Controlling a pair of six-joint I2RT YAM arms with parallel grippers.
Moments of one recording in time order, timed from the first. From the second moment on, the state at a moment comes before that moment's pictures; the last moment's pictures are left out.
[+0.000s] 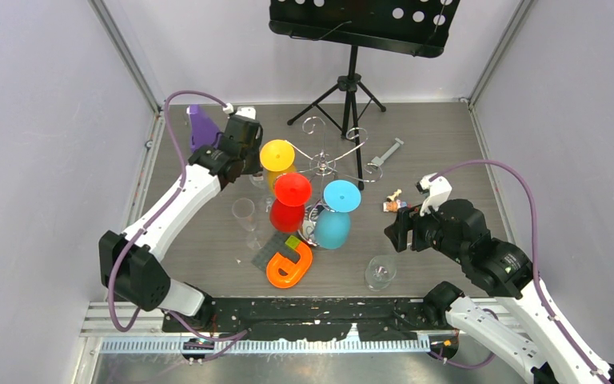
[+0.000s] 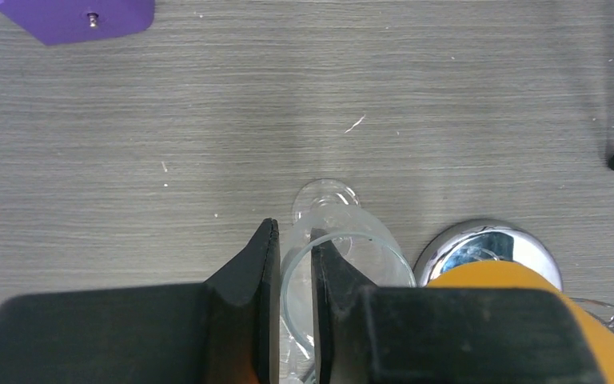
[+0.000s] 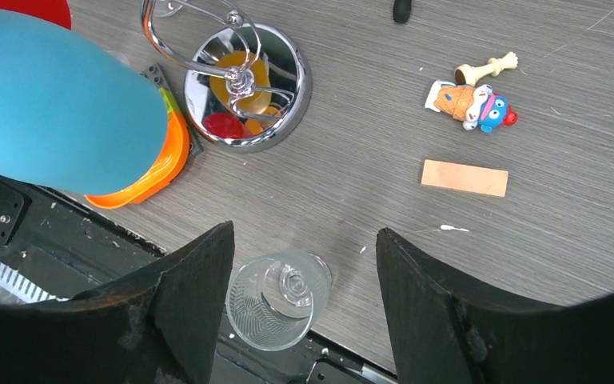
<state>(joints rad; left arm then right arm) -0.47 1.45 1.33 -0.66 -0.31 -0.36 0.63 0.57 0.89 -0.89 0.07 0.30</state>
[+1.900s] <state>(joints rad) -0.47 0.82 1.67 -0.66 -0.16 -0.50 0.71 1.35 2.02 -0.69 -0.34 0.51</state>
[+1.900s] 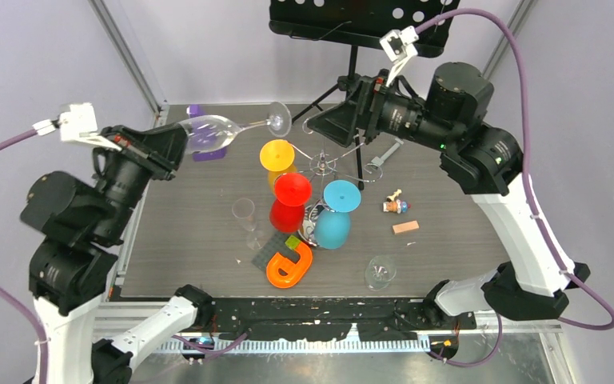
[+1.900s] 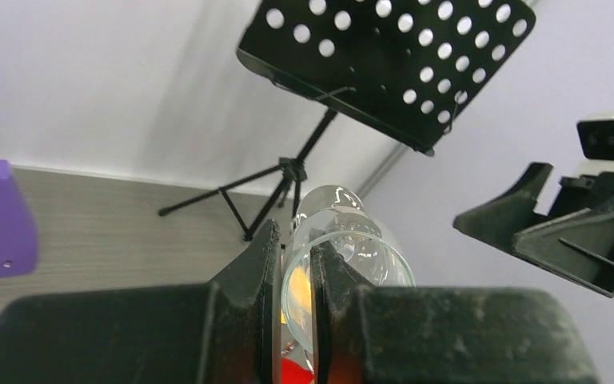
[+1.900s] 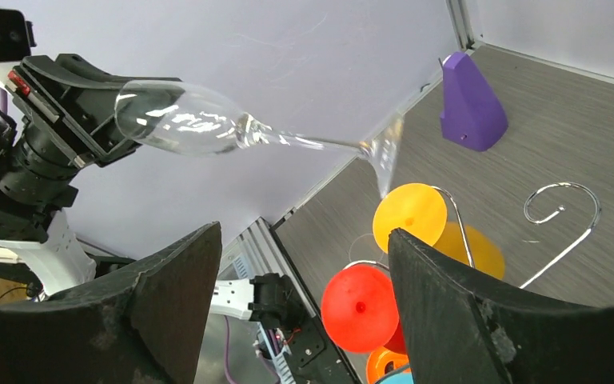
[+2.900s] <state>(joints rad) -0.47 0.81 1.55 -0.50 -0.02 -0.61 0.73 1.47 2.00 -0.66 -0.31 0.54</state>
